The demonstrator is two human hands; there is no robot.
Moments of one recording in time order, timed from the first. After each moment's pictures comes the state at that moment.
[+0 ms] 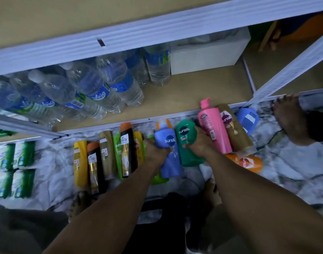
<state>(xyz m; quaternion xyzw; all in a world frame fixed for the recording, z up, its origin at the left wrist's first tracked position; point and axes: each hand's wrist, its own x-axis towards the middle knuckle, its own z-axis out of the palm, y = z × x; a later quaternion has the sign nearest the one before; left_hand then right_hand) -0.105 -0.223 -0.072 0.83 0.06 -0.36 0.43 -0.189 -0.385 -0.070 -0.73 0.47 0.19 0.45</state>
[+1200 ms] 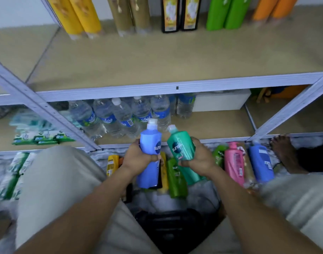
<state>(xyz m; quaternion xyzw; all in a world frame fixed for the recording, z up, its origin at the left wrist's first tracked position) -0.034 -0.082 0.139 0.83 -0.09 -0.30 0.47 -0.168 -0.271 0.111 -0.81 0.34 0.05 0.48</state>
